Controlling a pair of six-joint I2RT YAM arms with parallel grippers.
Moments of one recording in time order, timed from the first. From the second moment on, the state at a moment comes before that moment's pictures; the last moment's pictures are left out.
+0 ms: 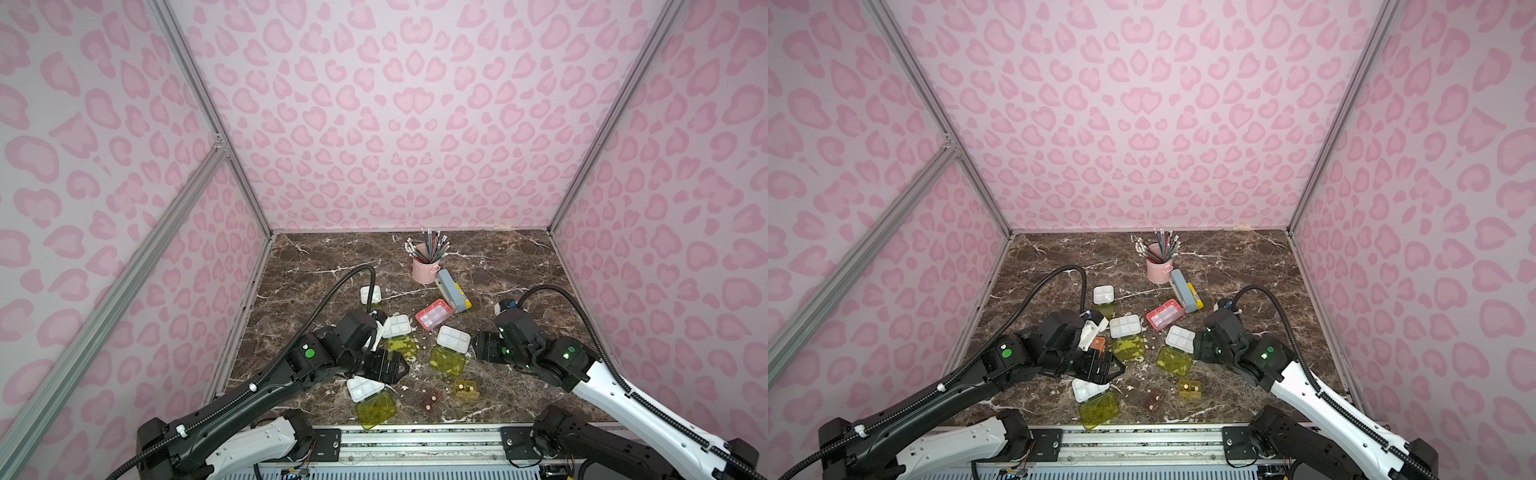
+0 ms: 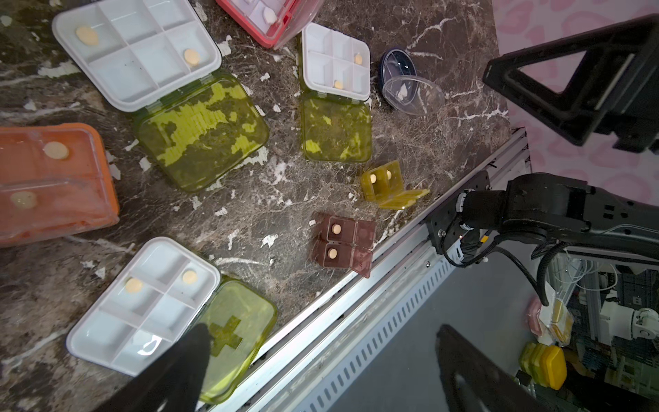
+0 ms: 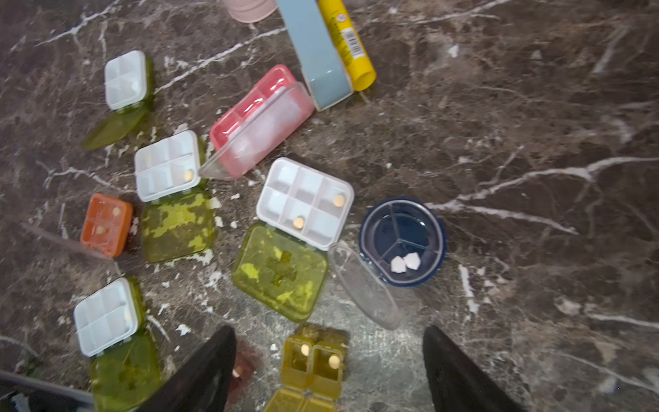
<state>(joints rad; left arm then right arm) -0.88 0.99 0.87 -0.81 0.26 -0.63 0.67 0.88 0.76 -0.88 0.17 0.72</state>
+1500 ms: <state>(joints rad) -0.88 1.10 0.92 -0.69 0.28 -0.62 0.60 0.97 0.61 -0.67 0.03 0.64</state>
